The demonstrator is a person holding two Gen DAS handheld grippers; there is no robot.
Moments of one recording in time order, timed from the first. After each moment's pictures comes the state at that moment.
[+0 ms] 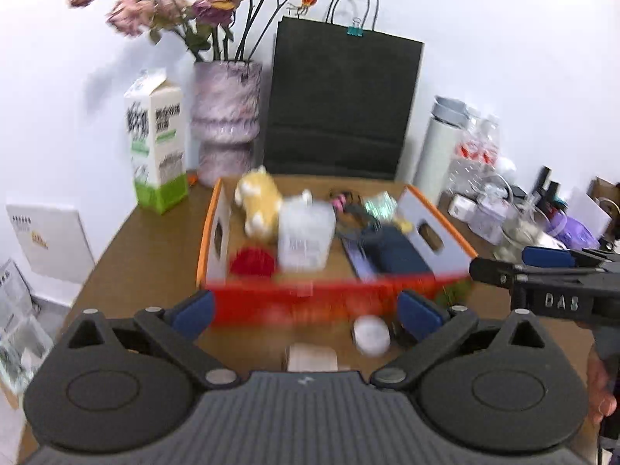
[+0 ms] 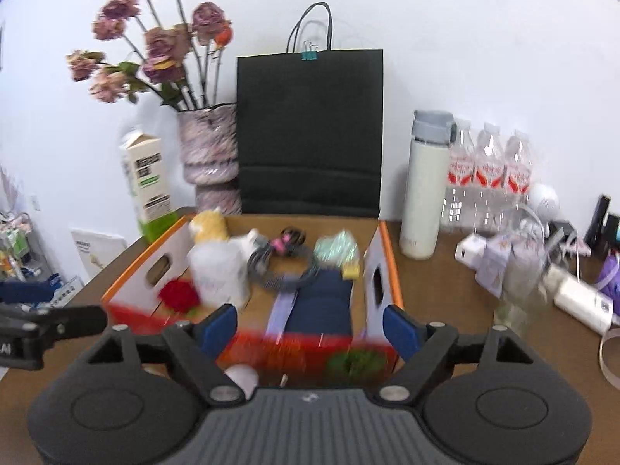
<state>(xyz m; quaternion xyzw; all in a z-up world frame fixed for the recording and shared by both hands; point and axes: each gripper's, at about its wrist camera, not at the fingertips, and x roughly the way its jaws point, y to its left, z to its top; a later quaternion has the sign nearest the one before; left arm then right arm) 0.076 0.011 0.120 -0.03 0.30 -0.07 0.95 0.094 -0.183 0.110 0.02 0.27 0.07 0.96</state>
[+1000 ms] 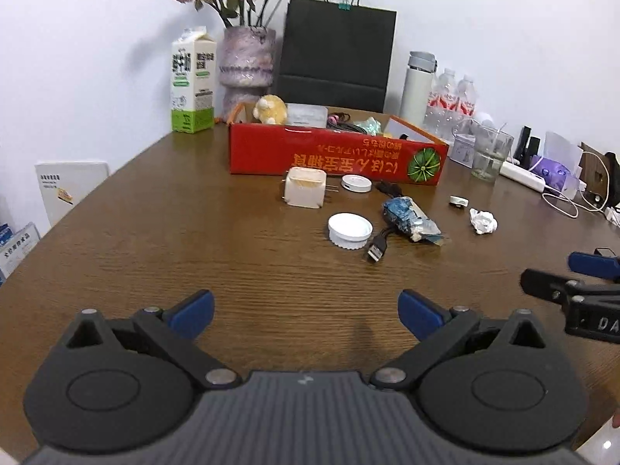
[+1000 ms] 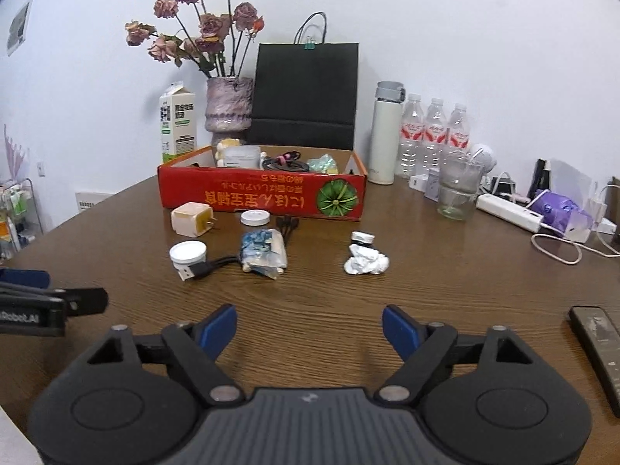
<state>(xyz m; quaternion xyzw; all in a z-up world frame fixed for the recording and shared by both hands) -0.095 0.005 0.025 -0.04 0.28 -0.05 0.96 -0.113 -0.181 0.032 -0.02 0.25 0.04 0.97</state>
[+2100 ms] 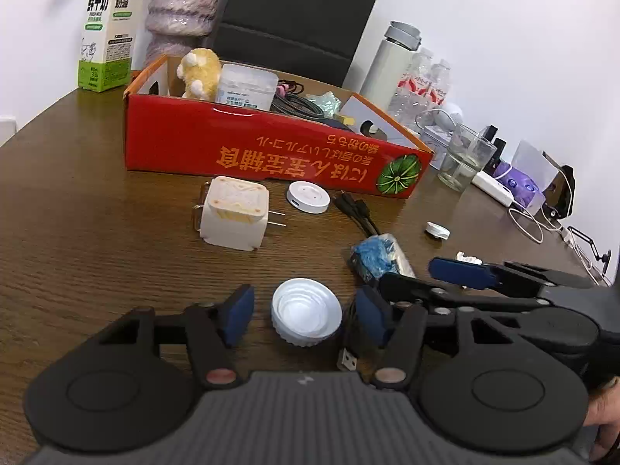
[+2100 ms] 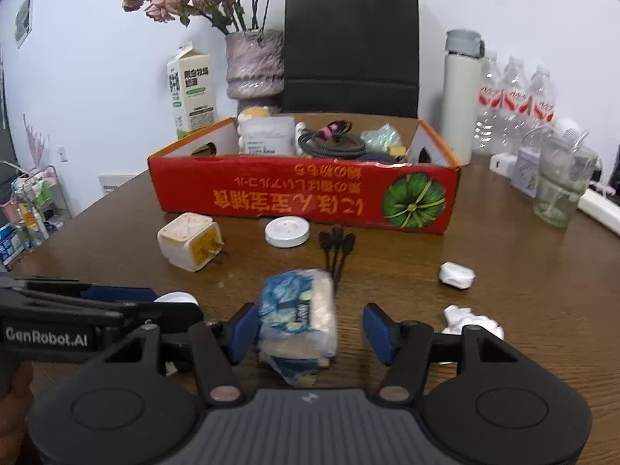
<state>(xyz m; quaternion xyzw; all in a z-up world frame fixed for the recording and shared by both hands) 0.044 -0.002 0.011 -0.10 0.35 -0.16 0.92 0.037 -0.153 0.011 -0.01 0.32 0.12 0.94</state>
